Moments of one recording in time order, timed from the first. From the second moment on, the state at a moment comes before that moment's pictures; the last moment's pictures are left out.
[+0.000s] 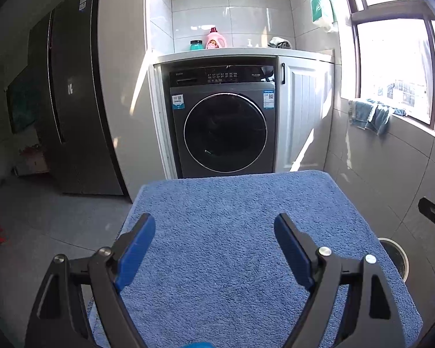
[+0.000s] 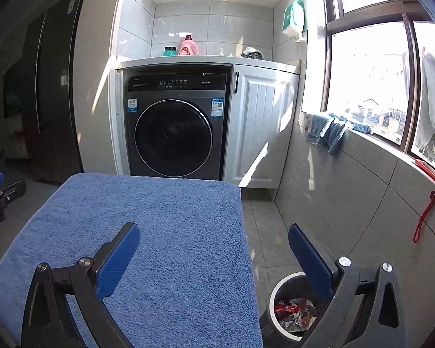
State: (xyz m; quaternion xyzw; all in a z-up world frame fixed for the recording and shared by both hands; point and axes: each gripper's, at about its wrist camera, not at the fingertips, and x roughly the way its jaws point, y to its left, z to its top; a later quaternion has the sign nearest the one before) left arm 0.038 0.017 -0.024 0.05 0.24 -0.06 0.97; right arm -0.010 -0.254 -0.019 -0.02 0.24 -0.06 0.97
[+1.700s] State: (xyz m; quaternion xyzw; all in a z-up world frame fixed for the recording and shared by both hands) left arm 0.049 0.000 -0.031 0.05 0.24 -0.08 0.97; right arm -0.009 -0.258 -0.022 -0.02 0.24 -0.06 0.97
